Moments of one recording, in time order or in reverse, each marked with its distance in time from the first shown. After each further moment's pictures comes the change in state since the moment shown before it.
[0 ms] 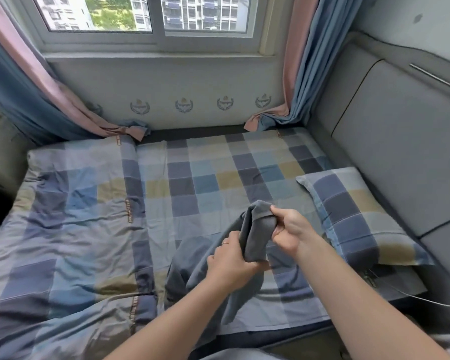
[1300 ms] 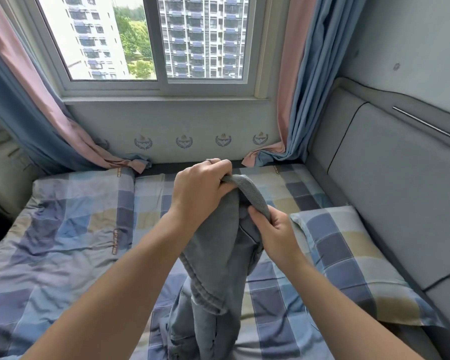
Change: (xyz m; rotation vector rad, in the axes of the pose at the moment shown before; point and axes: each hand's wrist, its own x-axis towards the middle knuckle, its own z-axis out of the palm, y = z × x) left_hand 0.047 0.185 -0.097 0.384 0.884 0.707; right_hand 0.019 -0.101 -0.069 -0.627 -0.412 -0.894
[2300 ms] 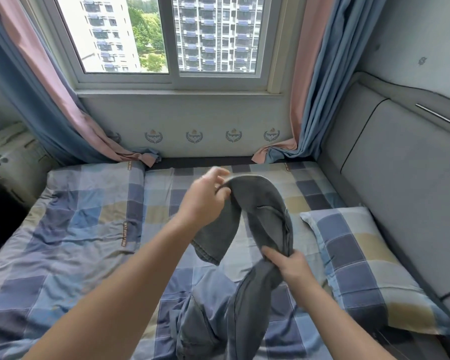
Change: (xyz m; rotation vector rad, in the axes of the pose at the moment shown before) left_hand -0.015 -0.040 0.038 -0.354 -0.309 -0.490; right_hand -0.024 0.087 -0.022 0.044 0.151 0.627
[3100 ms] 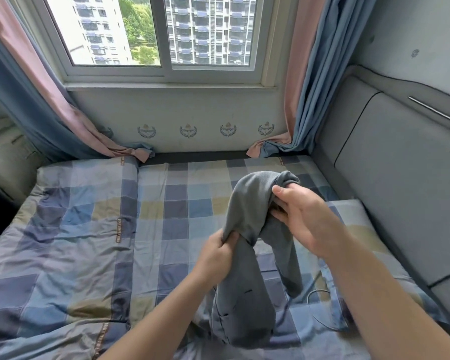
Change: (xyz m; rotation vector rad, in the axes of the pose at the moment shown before) left_hand -0.090 -0.019 0.077 -0.520 -0.182 -0.314; right_hand -0.044 -0.135 -0.002 0.195 -0.396 -0.211
